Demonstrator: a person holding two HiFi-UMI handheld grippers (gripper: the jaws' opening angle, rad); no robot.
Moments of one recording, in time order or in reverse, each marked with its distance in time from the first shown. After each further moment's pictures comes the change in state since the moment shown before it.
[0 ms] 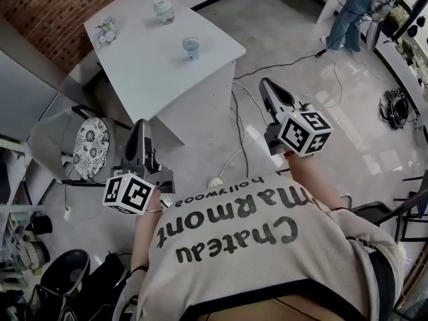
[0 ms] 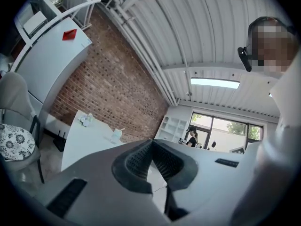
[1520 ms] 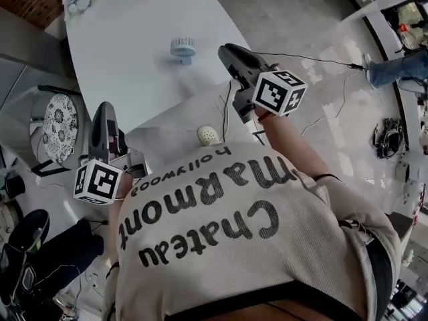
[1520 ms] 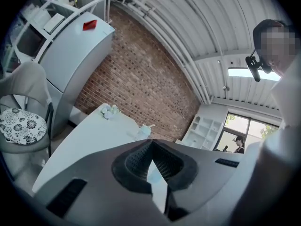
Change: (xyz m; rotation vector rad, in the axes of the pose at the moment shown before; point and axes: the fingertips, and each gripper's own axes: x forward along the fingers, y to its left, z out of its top) left arm 0.204 0.147 -0.040 -0.104 0.016 0.349; right arm 0.324 -0.107 -0.058 0.195 0.242 0.358
